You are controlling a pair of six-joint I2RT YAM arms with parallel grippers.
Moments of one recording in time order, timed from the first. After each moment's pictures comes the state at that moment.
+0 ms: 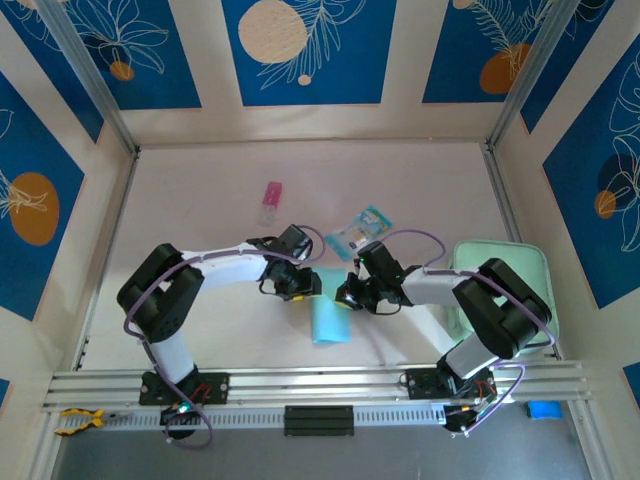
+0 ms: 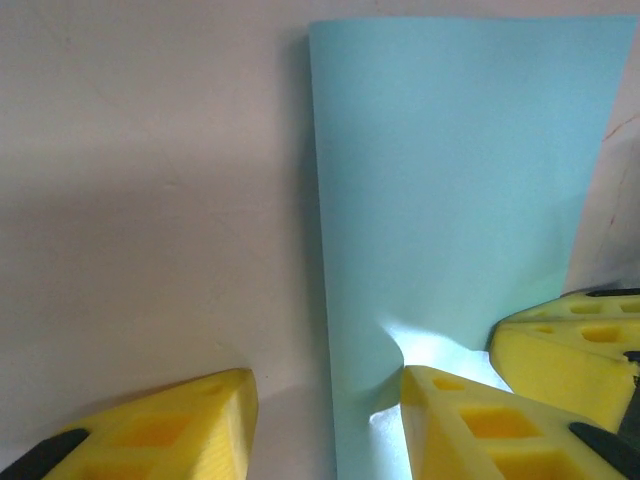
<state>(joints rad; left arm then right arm) -0.77 1.75 0.99 -0.46 0.33 -0.80 0.64 1.54 0.55 -0.01 -0.47 1.03</state>
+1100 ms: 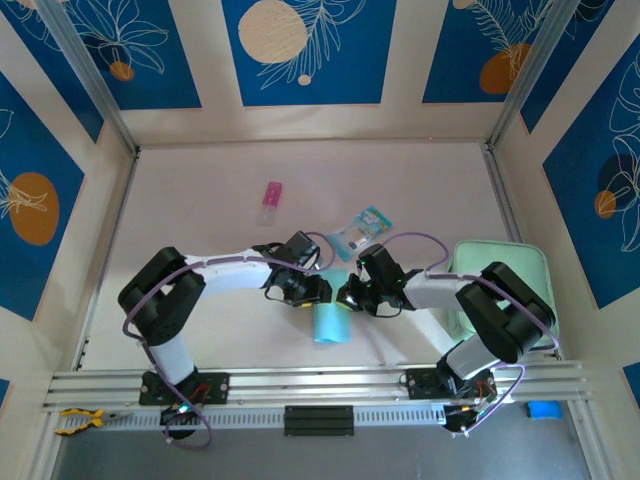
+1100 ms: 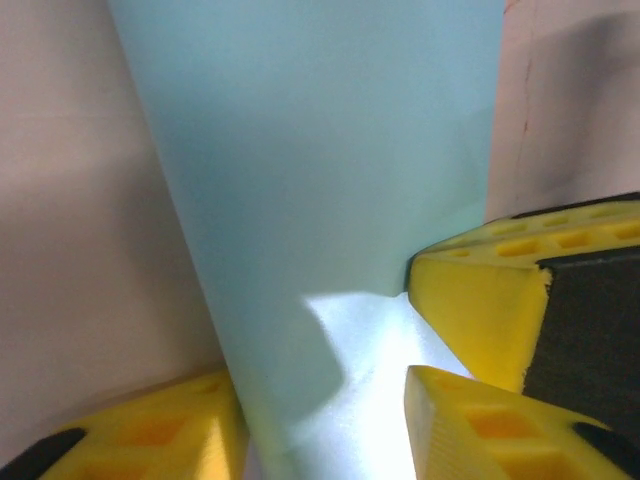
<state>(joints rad) -0.82 1.74 0.97 -0.40 0.39 -0.78 0.65 1.51 0.51 0.03 -0.44 1.08</state>
